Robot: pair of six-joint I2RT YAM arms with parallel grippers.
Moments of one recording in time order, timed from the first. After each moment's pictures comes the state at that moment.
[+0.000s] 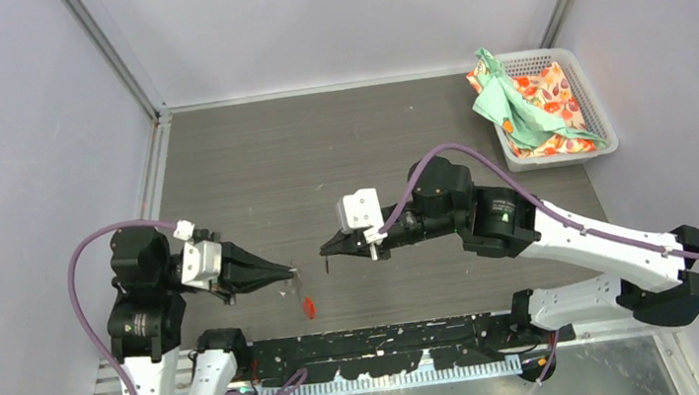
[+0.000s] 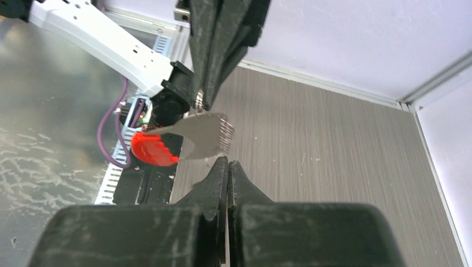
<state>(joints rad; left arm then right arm) -0.07 0.55 0.98 -0.62 1.54 0.31 1.19 1.15 1.30 -0.34 -0.40 -0.35</state>
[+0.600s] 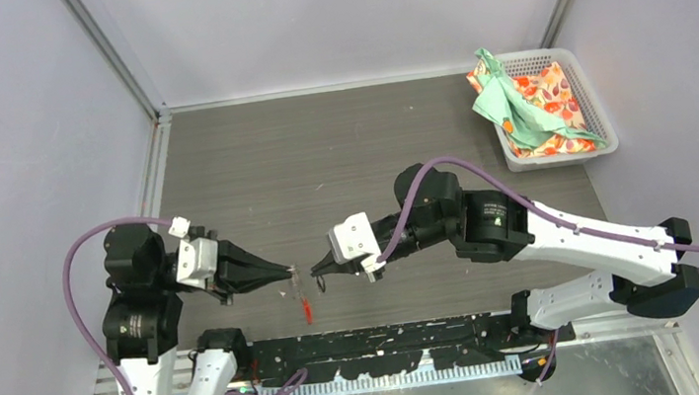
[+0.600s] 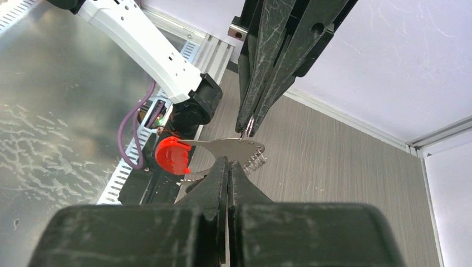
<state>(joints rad) -0.07 0.56 1.02 -0.62 1.55 0.26 1.27 1.21 1.39 -0.38 -0.47 -0.46</state>
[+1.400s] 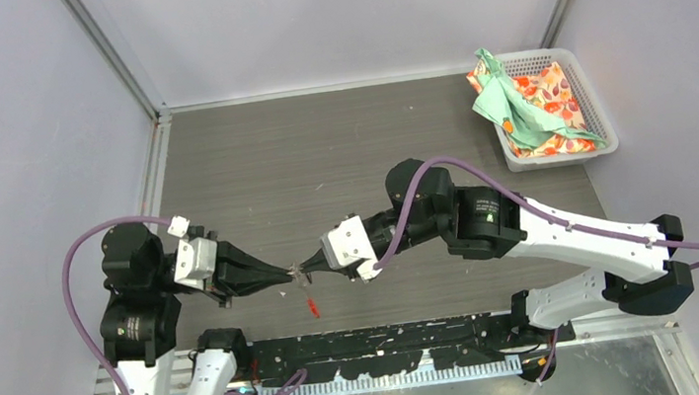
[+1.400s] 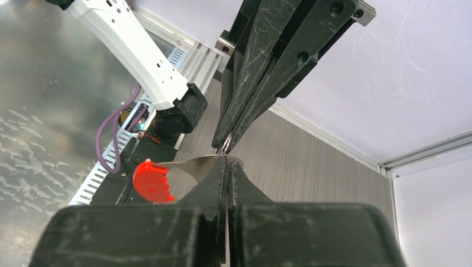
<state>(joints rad) -0.09 0.56 1.05 -0.62 1.55 0.22 1.28 1.26 1.45 -0.37 -0.48 -0.57</state>
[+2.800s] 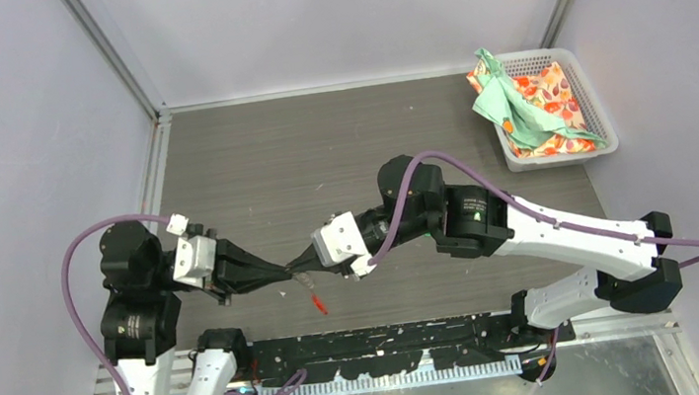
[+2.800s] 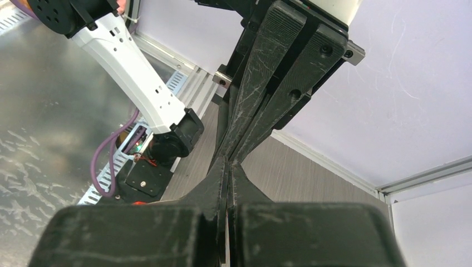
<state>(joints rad) -0.09 0.57 1.05 -0.57 1.55 0.18 1.28 1.31 1.48 -0.29 -0.53 -0.55</state>
